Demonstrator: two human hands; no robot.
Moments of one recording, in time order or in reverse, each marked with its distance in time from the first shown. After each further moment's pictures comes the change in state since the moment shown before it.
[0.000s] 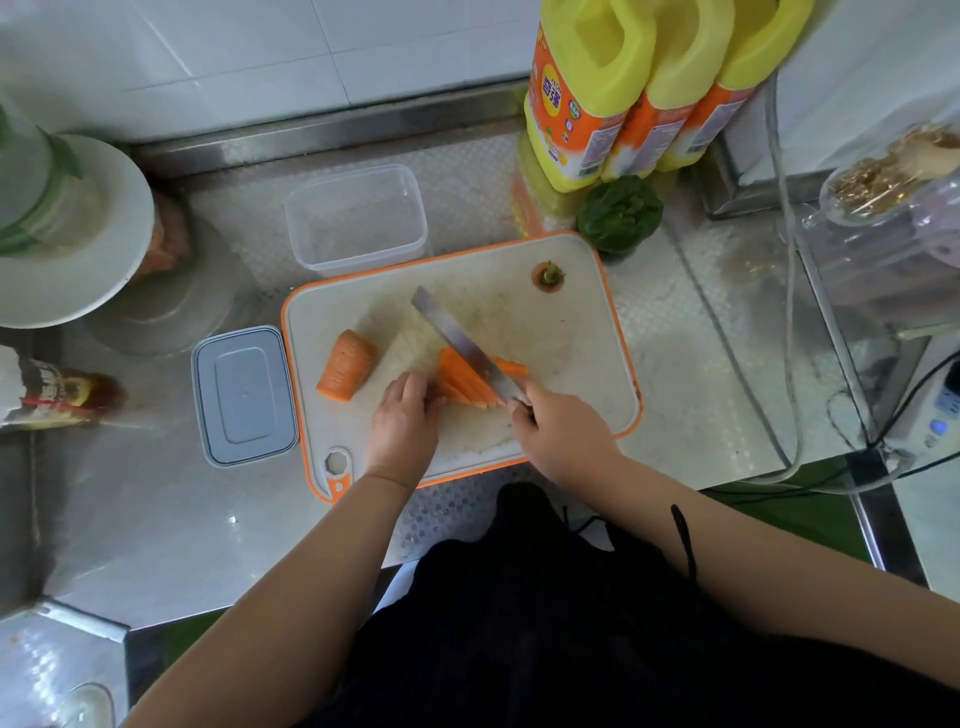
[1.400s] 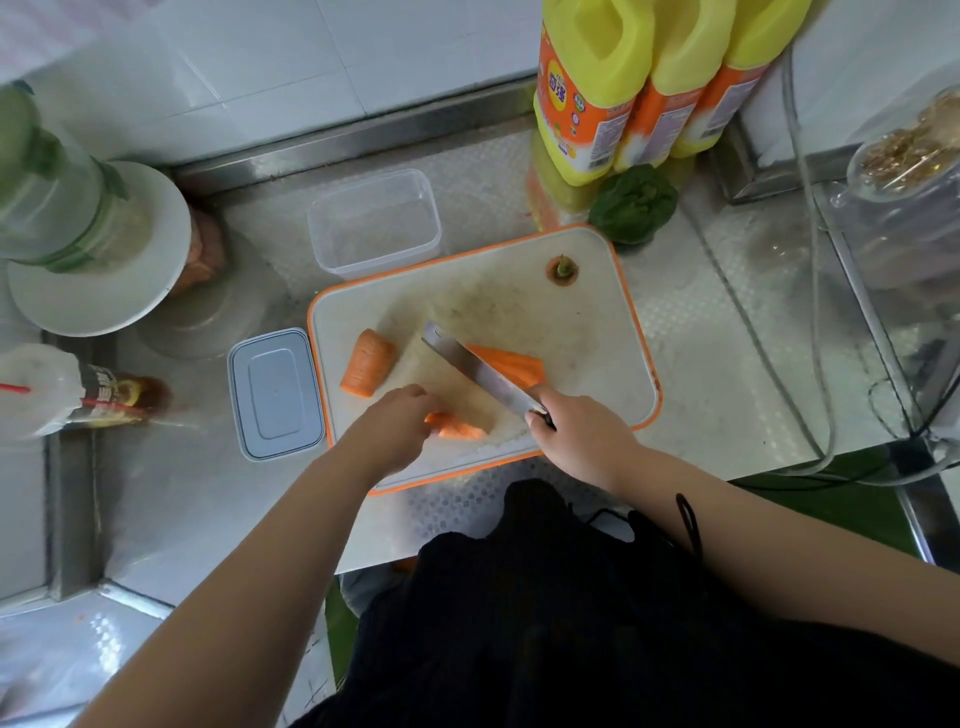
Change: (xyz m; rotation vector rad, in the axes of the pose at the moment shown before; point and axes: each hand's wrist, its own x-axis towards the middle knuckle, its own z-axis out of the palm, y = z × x) left_hand 0.018 -0.005 -0.051 0.376 -0.643 0.082; right_hand -0.002 0.022 0.008 0.022 -0.091 -0.055
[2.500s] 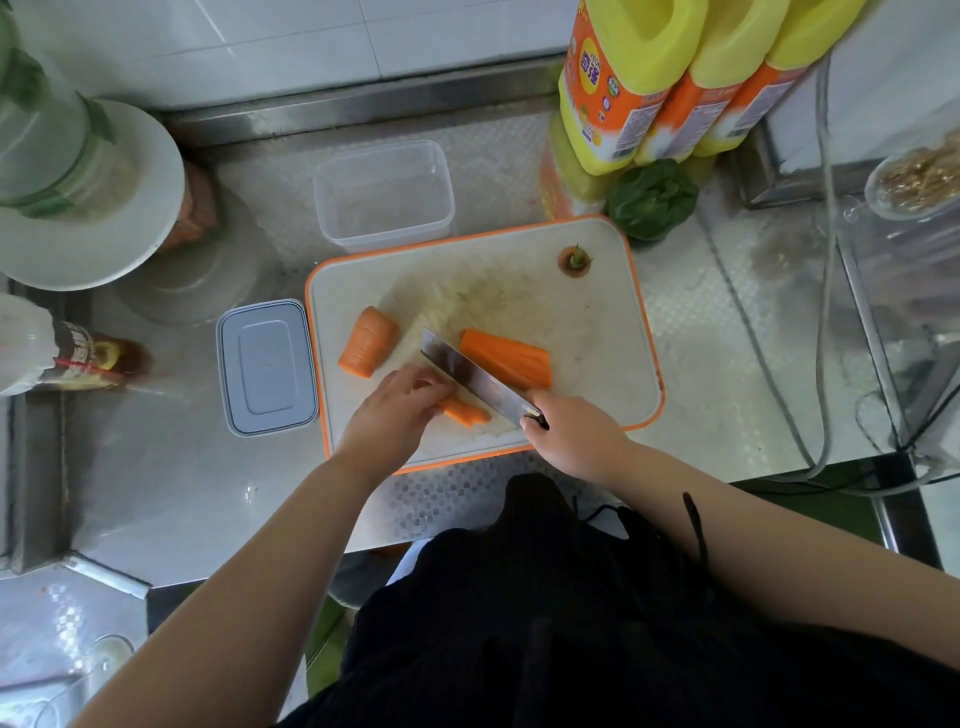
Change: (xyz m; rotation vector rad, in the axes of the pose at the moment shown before) left_hand -0.016 -0.006 0.027 -0.172 0.395 0.059; right_hand 0.011 -0.004 0.011 -0.073 -0.156 0.062
